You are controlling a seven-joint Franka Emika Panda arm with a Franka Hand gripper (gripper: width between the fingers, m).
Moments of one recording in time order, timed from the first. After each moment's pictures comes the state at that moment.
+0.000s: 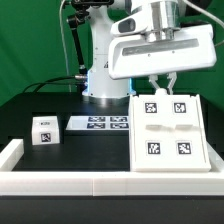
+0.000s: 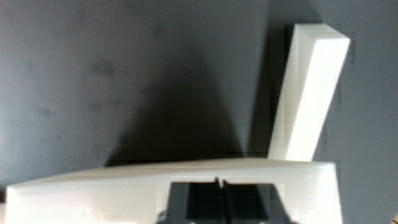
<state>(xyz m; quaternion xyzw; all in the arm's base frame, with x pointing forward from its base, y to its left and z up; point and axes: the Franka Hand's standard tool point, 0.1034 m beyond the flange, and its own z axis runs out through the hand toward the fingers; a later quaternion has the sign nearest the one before) 0.517 0.079 0.121 -0.99 0.00 -0.14 0.06</state>
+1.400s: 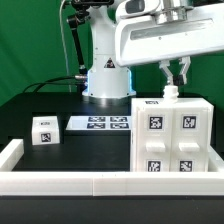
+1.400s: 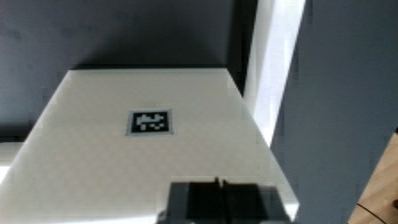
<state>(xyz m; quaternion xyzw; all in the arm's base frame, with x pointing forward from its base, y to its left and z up) 0.559 0.089 0.149 -0.99 -0.01 -0.13 0.07</state>
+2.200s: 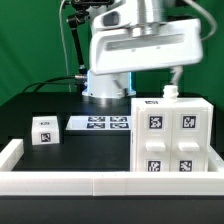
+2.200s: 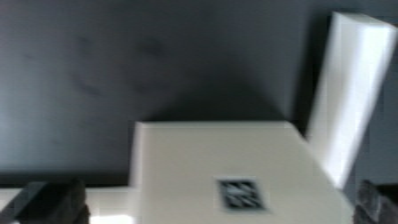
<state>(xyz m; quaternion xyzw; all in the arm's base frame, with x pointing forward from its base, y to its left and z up) 0.520 0.020 0.119 -0.99 -0.02 -0.11 0.04</state>
